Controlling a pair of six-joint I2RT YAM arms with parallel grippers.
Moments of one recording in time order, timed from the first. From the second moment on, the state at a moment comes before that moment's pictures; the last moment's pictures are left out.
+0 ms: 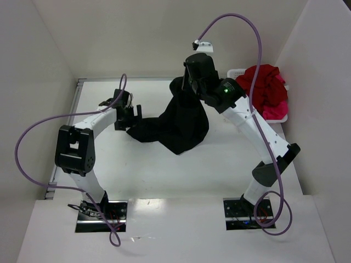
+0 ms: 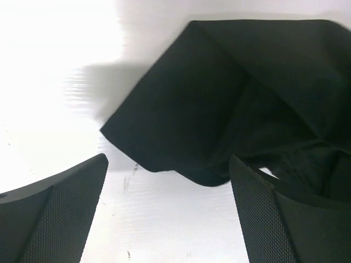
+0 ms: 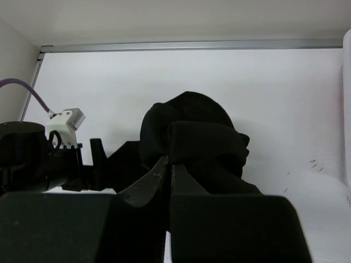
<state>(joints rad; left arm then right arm) -0.16 1.77 1.25 -0.55 0.07 -0.32 0.73 1.68 2.05 -0.79 0.51 0.43</state>
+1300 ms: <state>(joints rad) -0.06 1.88 1.21 -0.44 0.31 -0.35 0.70 1.68 2.02 -0.76 0.51 0.43</state>
